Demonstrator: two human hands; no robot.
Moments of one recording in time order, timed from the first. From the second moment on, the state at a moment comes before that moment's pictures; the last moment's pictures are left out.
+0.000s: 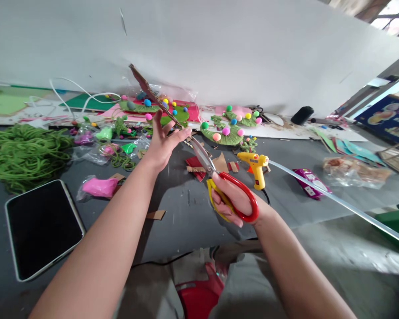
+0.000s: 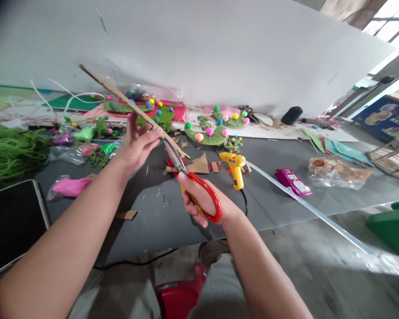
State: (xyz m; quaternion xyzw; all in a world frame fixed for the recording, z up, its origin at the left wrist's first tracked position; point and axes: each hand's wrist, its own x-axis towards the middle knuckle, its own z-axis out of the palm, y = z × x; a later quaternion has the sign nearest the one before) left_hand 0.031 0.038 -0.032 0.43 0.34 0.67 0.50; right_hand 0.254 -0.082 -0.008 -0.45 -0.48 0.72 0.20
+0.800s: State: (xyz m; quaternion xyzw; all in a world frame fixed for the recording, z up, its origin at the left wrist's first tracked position) left_hand 0.031 0.034 -0.020 0.40 0.30 0.66 0.56; right_hand 0.248 -0.089 -0.012 -0.47 -0.50 0.69 0.24
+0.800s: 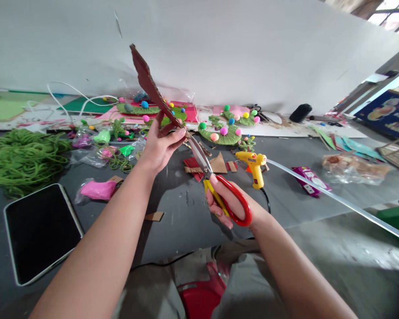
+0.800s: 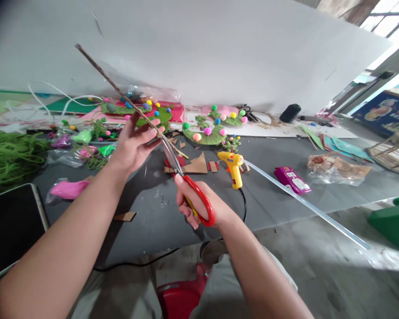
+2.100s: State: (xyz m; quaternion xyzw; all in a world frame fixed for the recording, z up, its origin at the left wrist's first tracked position) left_hand 0.022 0.049 -0.022 0.32 0.41 0.76 0.39; right_hand 0.264 -0.082 -0.007 -0.67 -0.64 0.27 0.25
